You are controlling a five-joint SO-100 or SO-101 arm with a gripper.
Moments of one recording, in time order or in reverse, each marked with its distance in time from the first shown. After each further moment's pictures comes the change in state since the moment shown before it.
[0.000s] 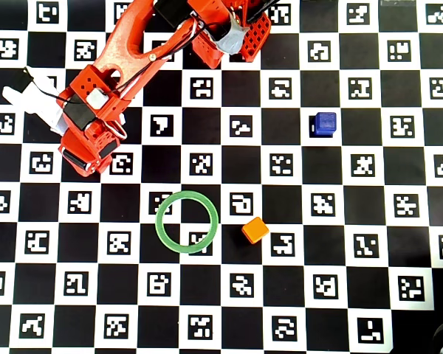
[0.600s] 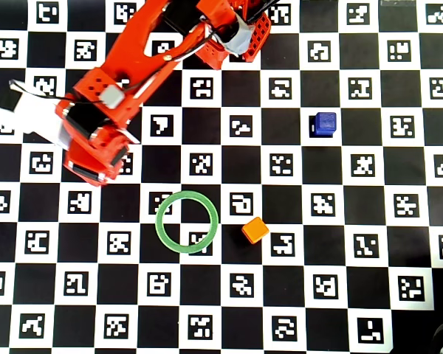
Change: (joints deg) arm -14.8 2.3 -31.4 30.8 -6.7
